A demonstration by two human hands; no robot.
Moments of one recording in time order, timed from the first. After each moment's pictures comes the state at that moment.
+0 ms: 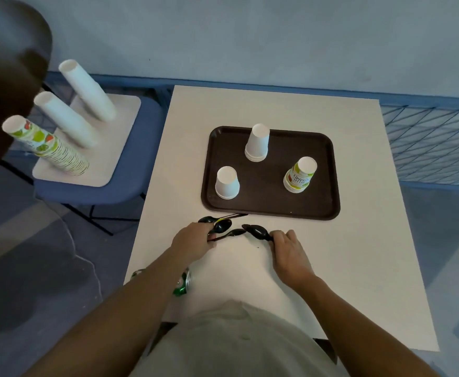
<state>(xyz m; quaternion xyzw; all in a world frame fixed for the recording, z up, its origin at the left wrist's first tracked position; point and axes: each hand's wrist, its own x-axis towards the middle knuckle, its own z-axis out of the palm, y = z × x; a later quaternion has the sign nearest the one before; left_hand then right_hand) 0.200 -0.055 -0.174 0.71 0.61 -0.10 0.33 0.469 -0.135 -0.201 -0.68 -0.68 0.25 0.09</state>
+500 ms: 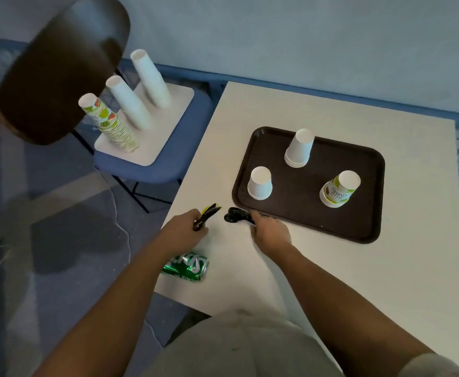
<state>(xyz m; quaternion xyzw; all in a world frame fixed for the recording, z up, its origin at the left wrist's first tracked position) 0.153 -0.090 -0.088 0.57 0.74 0.01 0.36 0.385 -0.045 -0.203 -0.59 -0.77 0.26 -0.02</state>
